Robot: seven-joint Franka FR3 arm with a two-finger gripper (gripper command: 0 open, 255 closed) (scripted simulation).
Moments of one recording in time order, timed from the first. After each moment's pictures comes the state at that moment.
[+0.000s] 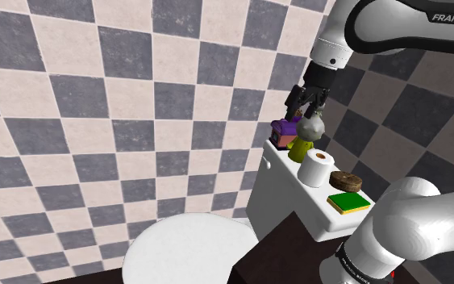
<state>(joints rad) -0.01 -0.81 0.01 -2.42 0.01 1.72 0.15</state>
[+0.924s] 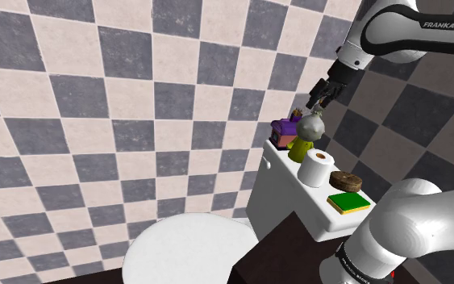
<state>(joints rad) -0.08 -0.77 -0.30 -2.40 -0.10 1.88 -0.16</state>
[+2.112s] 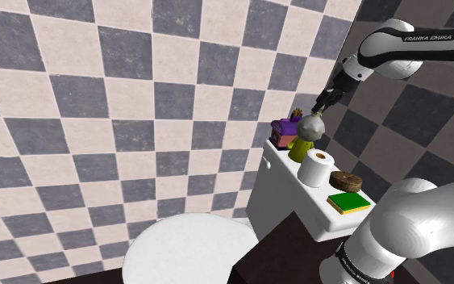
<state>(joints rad) -0.07 -0.64 -0.54 -2.37 -0.11 2.08 -0.39</state>
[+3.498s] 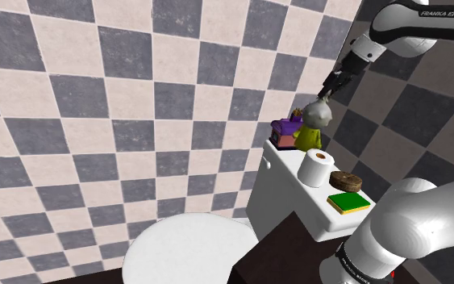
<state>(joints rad) -0.05 -0.63 -0.51 -2.21 -0.09 1.93 -0.37</state>
